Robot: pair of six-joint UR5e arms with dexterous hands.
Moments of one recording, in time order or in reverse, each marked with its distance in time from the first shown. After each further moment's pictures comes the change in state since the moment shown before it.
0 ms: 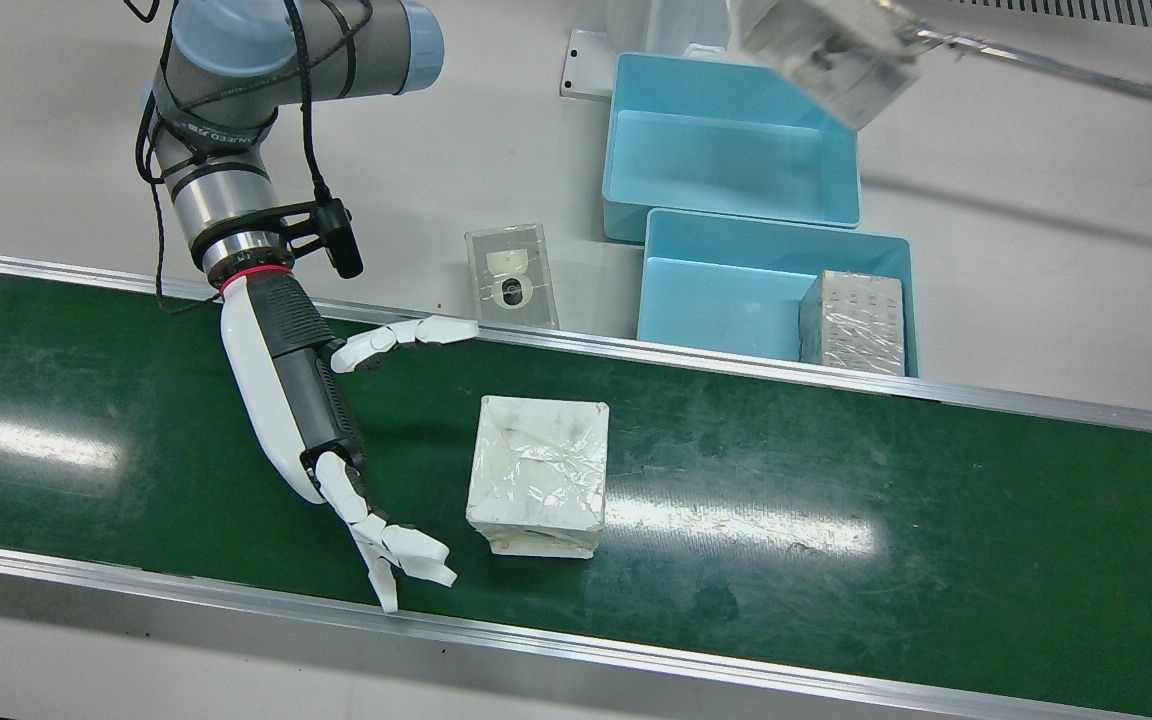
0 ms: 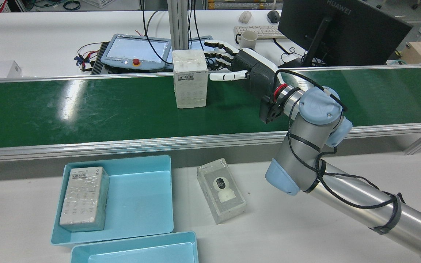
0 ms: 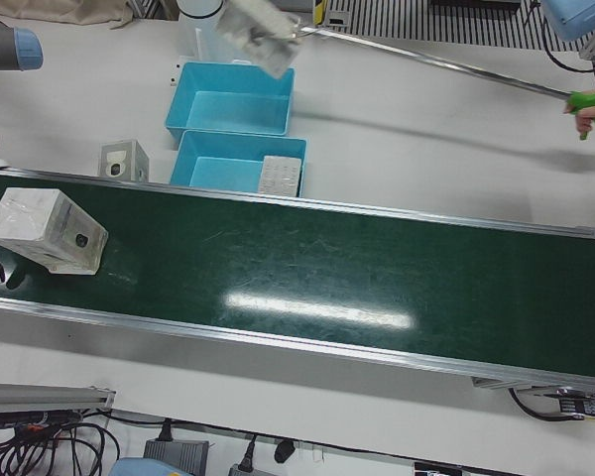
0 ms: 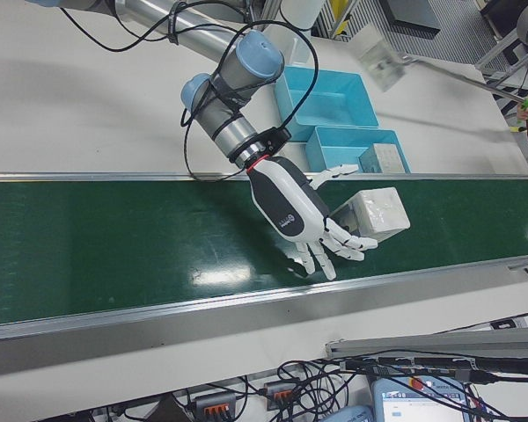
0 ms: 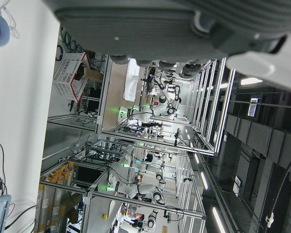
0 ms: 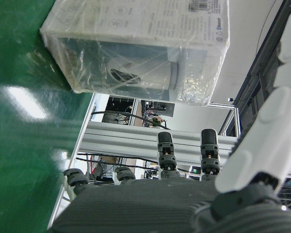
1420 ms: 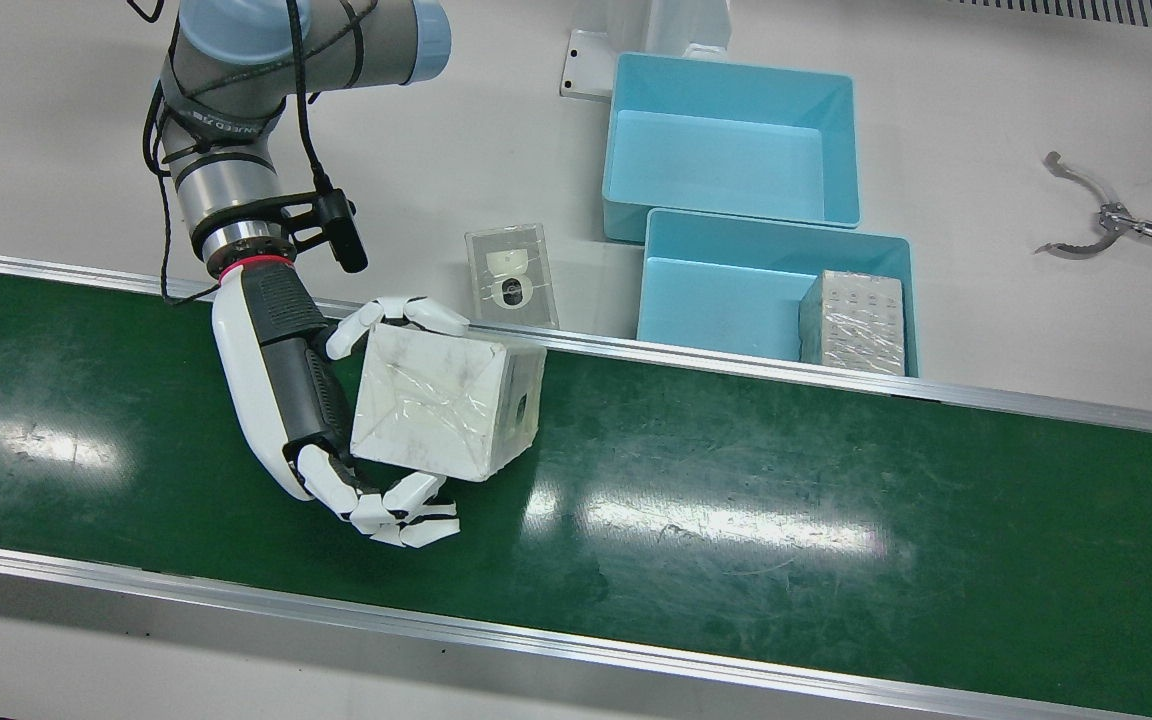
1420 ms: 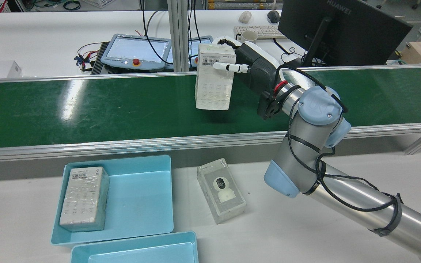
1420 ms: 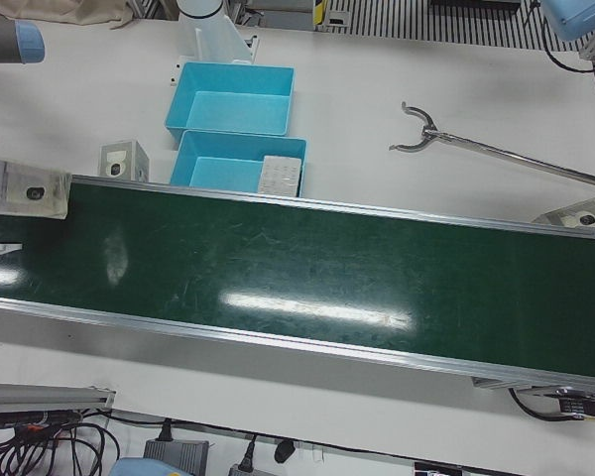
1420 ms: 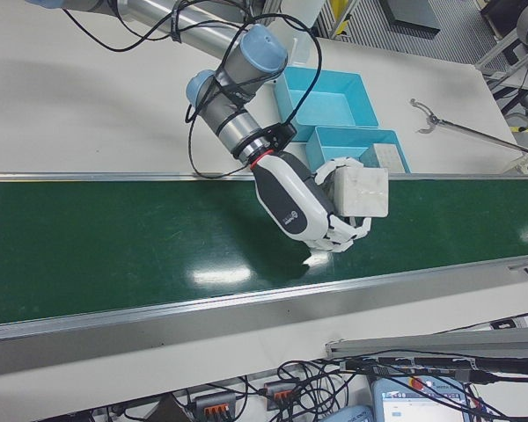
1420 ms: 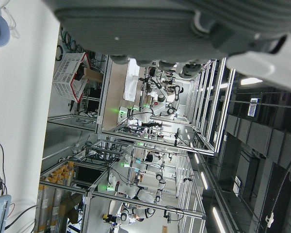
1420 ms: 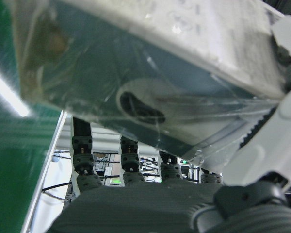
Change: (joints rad) left arm 0.000 0.000 0.000 0.000 0.000 0.000; right arm -0.009 0.006 0.043 -0.004 0.070 0.027
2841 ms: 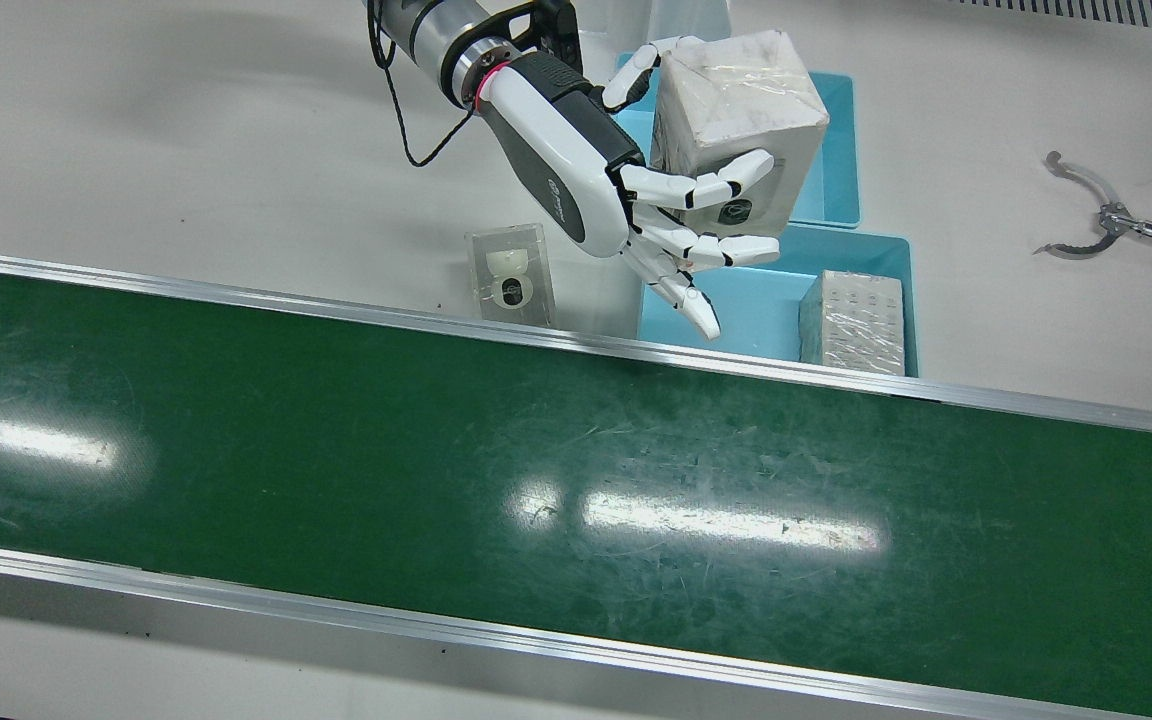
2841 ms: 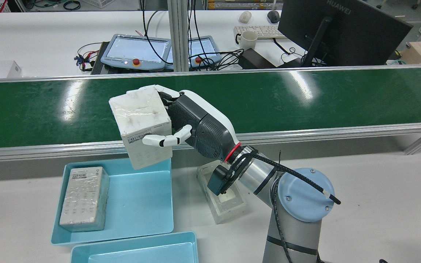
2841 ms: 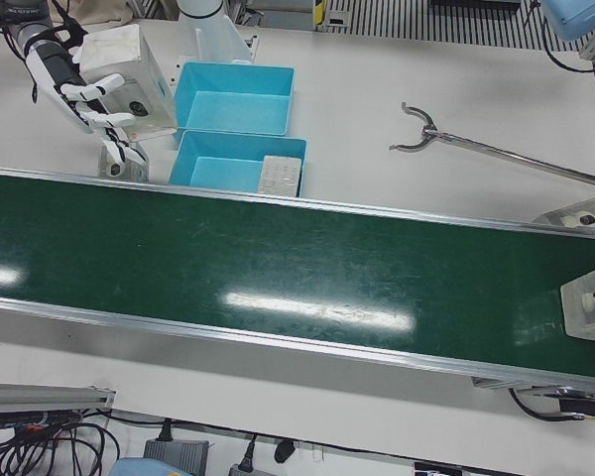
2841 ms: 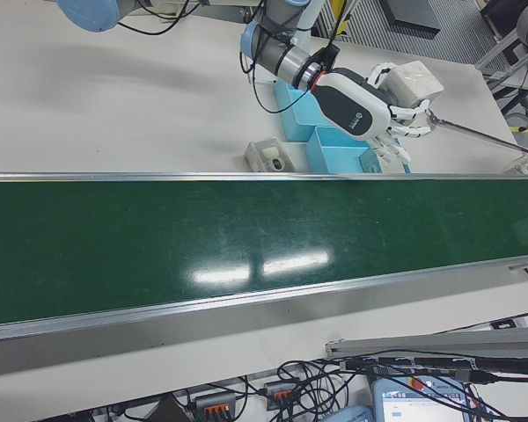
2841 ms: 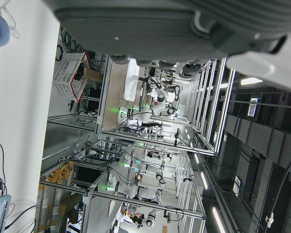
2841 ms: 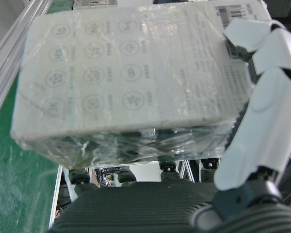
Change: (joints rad) left arm 0.000 0.000 0.000 0.000 0.000 0.000; right arm -0.350 -0.008 0.308 -0.007 0.157 -0.132
